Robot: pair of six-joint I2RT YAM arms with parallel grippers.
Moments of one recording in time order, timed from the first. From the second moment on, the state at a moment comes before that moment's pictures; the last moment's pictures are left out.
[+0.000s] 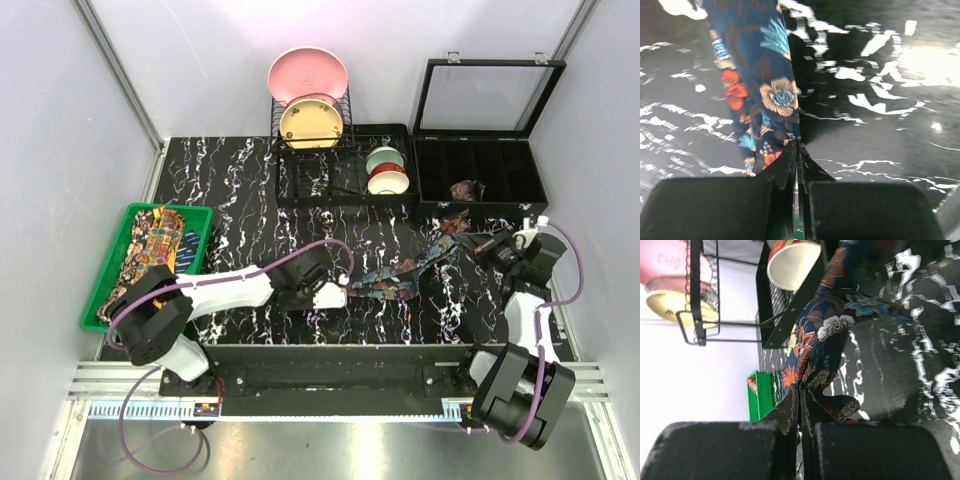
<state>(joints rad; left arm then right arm) -0.93 1.52 0.80 -0.50 -0.07 0.66 -0.48 1.01 0.45 0.14 -0.83 0.91</state>
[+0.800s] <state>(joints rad) -0.80 1.60 0.99 -0.49 0.14 0.74 -0.62 1.06 0.54 -0.03 -1.00 0.65</state>
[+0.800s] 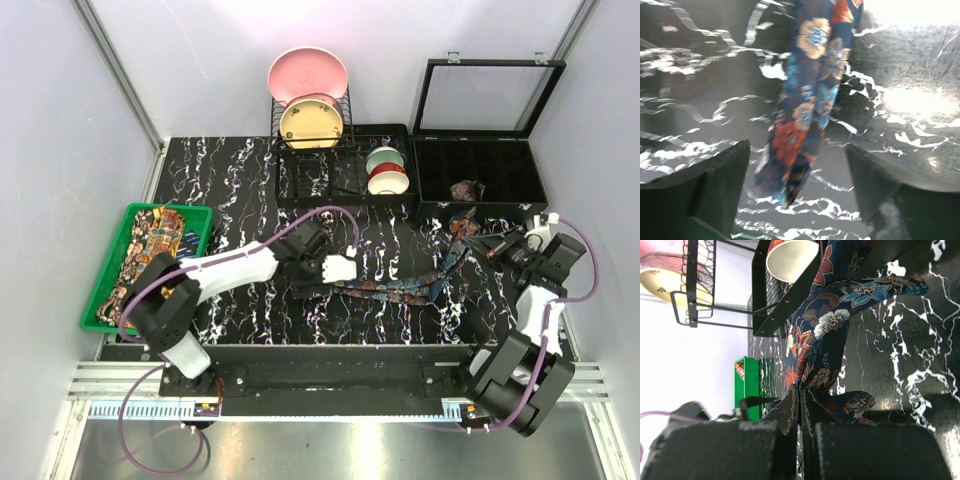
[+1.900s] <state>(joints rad) -0.72 1.17 0.56 -0.47 -0.14 0.91 -0.75 1.72 1.25 -1.01 -0.90 -0.53</state>
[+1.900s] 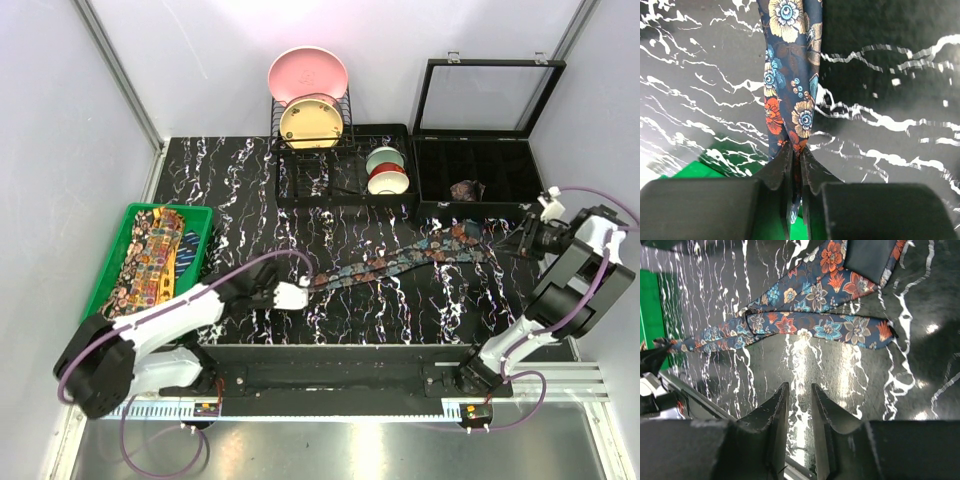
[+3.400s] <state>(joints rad) -0.67 1.47 0.94 -0.46 0.24 0.79 -0.47 1.76 1.07 -0.63 -0.28 -0.90</state>
